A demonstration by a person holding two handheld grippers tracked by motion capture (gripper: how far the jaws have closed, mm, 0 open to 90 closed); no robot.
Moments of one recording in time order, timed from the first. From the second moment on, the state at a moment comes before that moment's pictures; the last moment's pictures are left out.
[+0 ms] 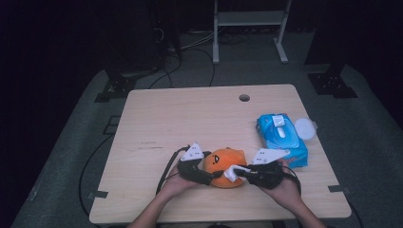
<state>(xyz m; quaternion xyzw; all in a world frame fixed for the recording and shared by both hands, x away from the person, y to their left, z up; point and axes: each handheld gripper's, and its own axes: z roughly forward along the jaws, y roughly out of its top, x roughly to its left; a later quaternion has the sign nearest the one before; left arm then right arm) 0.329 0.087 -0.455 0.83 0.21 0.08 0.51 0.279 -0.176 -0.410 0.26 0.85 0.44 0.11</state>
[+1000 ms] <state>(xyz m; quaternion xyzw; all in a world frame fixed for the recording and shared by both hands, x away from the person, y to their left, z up) 0.330 0.090 -0.452 0.83 0.20 0.06 0.52 0.291 -0.215 -0.417 0.32 0.84 0.41 0.15</state>
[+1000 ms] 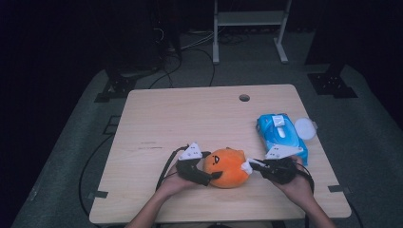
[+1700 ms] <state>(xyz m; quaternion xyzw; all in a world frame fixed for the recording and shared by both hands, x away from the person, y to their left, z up) 0.319 0.088 -0.444 0.84 0.16 0.09 0.51 0.285 -0.206 -0.418 0.32 0.86 0.38 0.14</state>
